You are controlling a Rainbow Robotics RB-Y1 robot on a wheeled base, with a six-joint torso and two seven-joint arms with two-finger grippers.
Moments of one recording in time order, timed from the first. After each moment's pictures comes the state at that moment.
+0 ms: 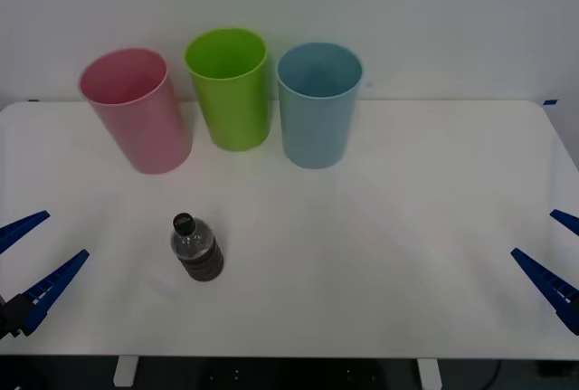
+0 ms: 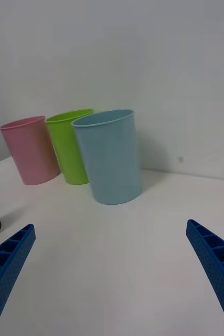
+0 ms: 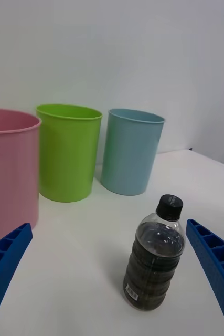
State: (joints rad) right arm 0.35 -0.40 -0.52 -1.66 0.96 -1.22 0.00; left arm 0.35 0.40 0.52 -1.66 -0.96 -1.22 0.00
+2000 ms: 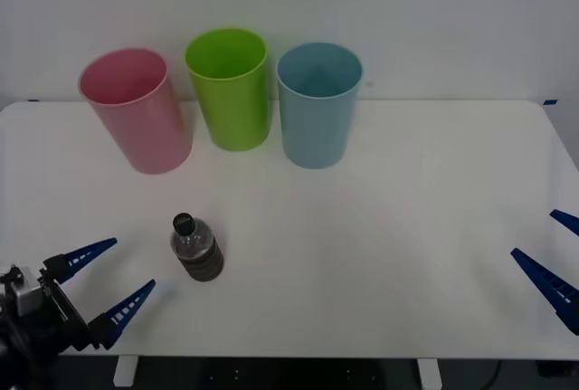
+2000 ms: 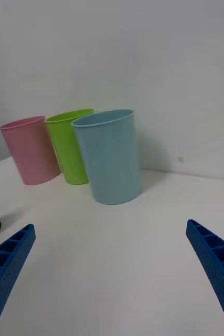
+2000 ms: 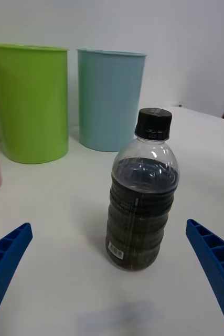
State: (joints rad) right arm 0.35 -0.40 -0.52 -1.66 0.96 -1.22 0.00; left arm 0.25 0.39 0.30 -1.41 -1.02 -1.17 -0.31
